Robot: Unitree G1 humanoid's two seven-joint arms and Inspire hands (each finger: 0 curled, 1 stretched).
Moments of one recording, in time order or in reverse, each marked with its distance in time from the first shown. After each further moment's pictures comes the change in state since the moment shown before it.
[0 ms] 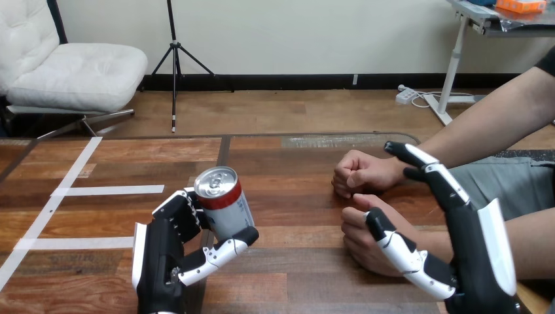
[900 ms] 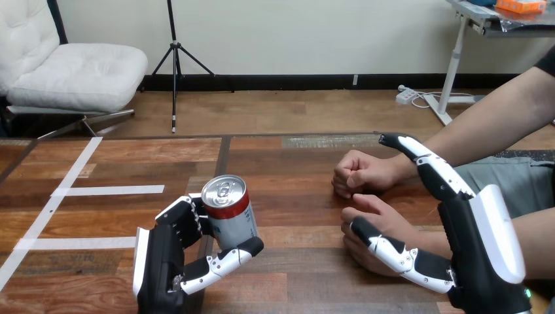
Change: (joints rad) left arm 0.054 -0.005 0.000 -0.059 0.064 0.000 0.025; right arm -0.002 -0.073 -0.042 -0.110 -0.142 0.091 0.022
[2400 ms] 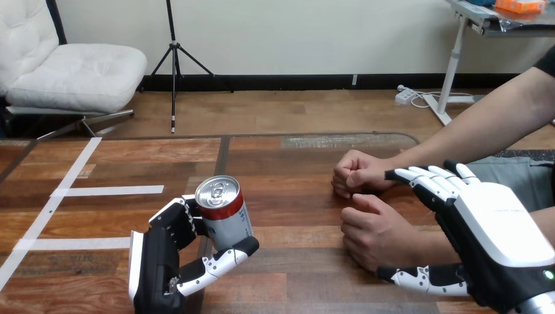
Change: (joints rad) left arm 0.008 -0.007 0.000 0.000 0.014 -0.016 0.036; right arm 0.050 -0.206 -0.053 -0.254 -0.191 0.367 0.260
